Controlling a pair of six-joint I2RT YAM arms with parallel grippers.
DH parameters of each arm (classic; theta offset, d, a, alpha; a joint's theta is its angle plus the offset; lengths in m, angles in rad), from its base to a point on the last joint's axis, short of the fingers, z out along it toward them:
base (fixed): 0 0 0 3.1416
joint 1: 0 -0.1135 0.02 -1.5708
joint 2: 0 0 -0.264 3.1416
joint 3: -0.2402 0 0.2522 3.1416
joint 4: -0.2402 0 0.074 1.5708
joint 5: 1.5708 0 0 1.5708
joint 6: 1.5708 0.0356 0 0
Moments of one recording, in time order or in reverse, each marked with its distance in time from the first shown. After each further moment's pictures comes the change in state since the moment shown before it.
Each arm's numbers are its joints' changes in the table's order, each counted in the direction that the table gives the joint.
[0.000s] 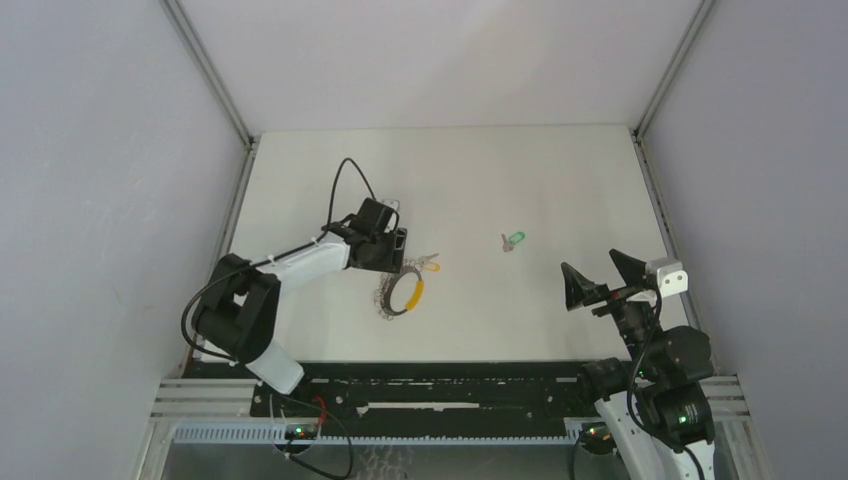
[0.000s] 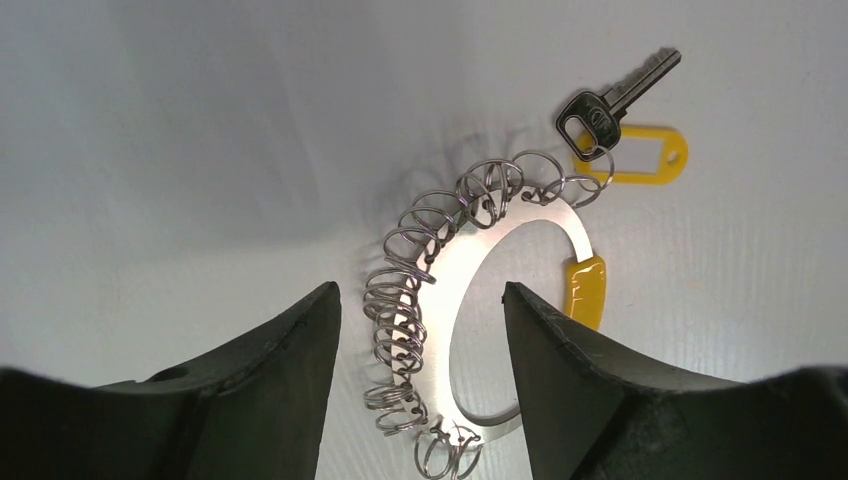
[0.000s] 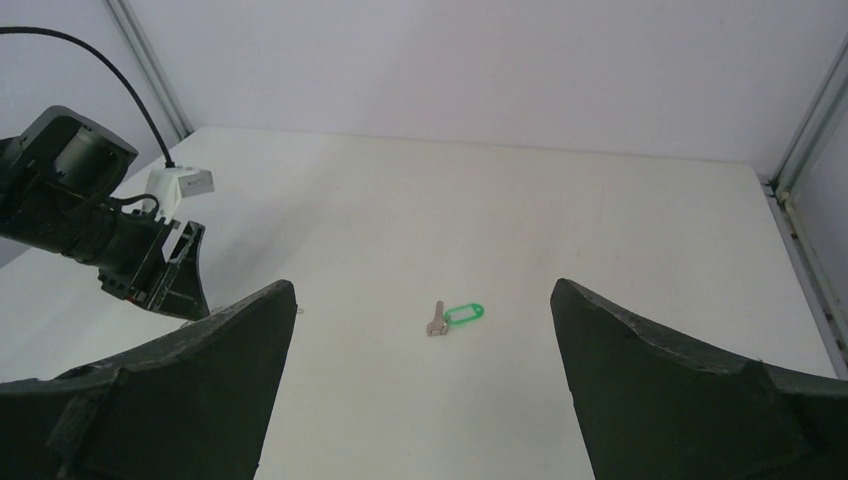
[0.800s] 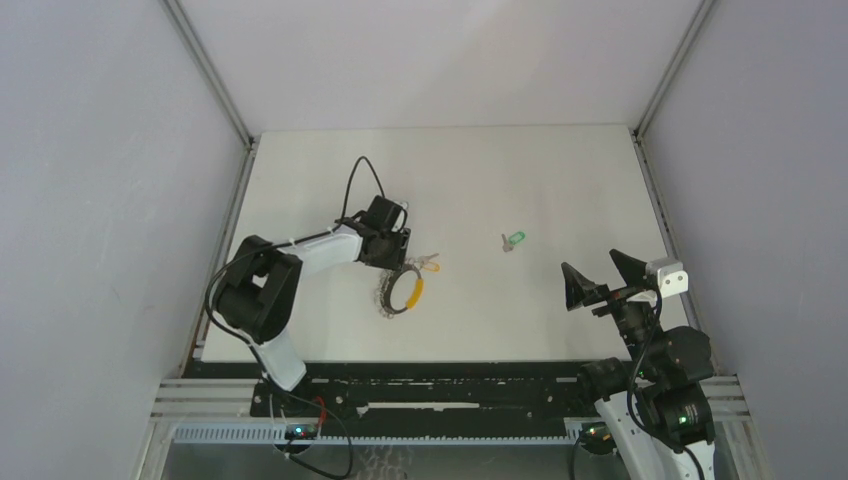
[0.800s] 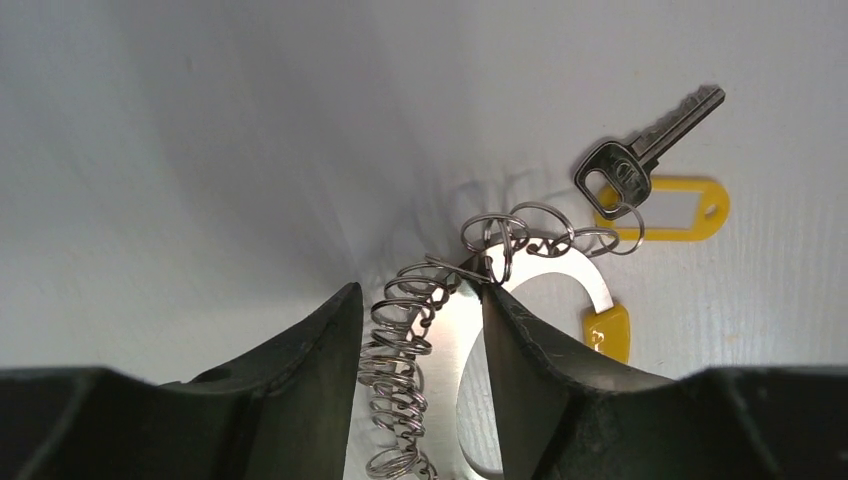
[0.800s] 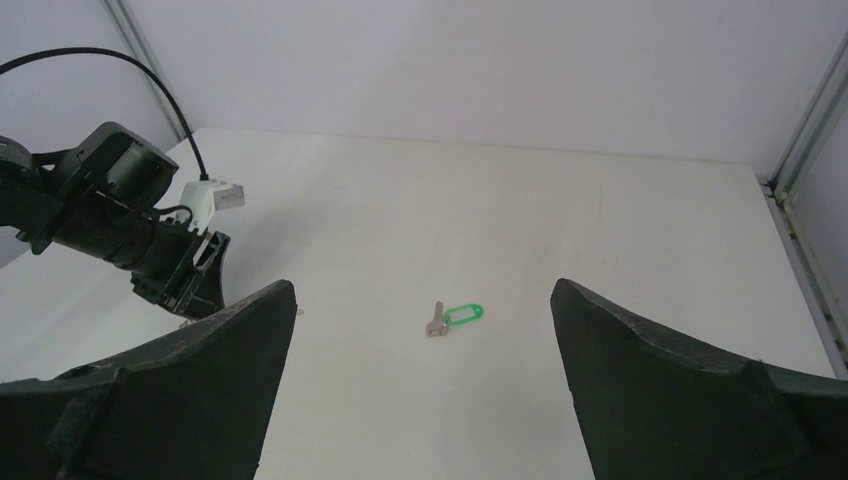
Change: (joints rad) left arm 0.000 -0.148 -0.060 0.033 0.004 0.052; right arm 0.000 0.005 0.000 0.000 0.000 0.000
